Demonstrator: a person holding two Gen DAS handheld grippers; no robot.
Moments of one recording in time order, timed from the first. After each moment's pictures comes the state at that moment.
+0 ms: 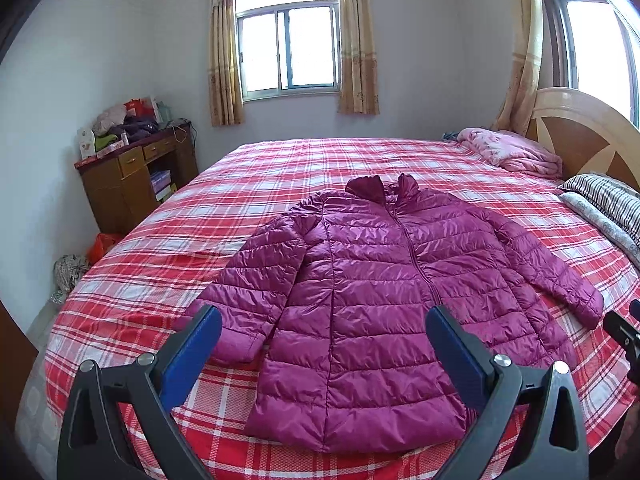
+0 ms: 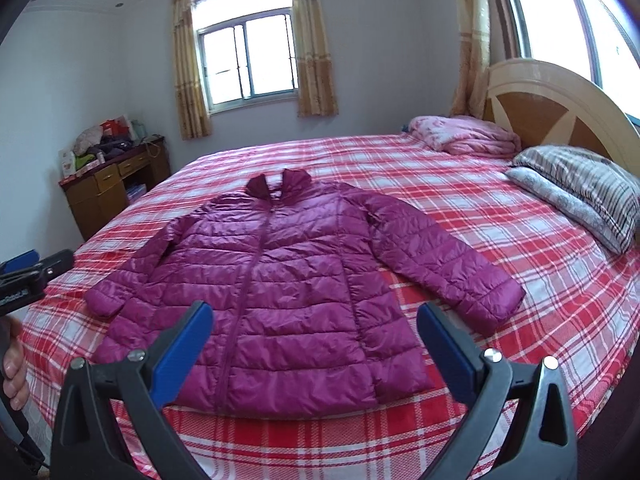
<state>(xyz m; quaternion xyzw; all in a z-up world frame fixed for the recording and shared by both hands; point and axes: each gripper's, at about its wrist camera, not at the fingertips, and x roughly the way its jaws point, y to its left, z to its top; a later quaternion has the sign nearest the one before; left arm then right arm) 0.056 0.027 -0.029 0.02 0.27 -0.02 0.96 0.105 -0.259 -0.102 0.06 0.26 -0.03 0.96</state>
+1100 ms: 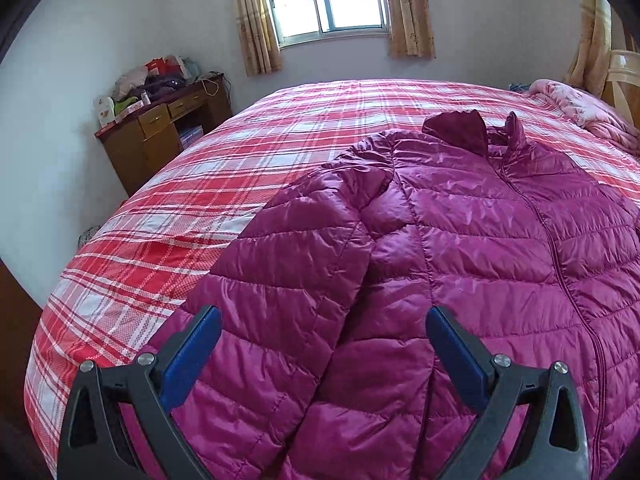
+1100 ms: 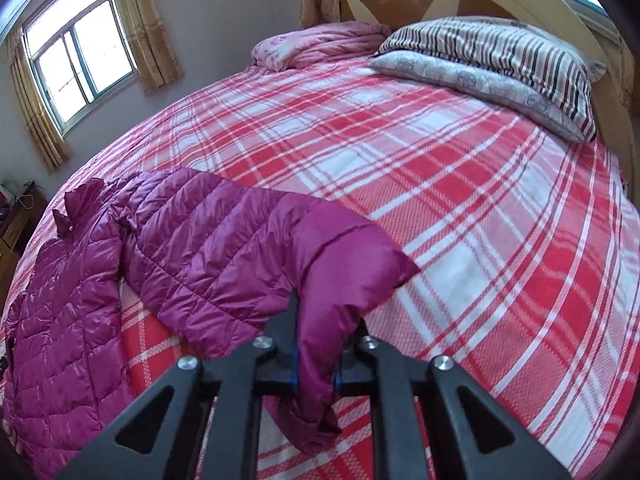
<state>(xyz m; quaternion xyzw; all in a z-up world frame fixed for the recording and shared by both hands) 0.268 0.053 -0.135 0.04 0.36 0.09 0.93 0.218 -0.476 -0.148 0.16 0.34 -0.20 0.90</state>
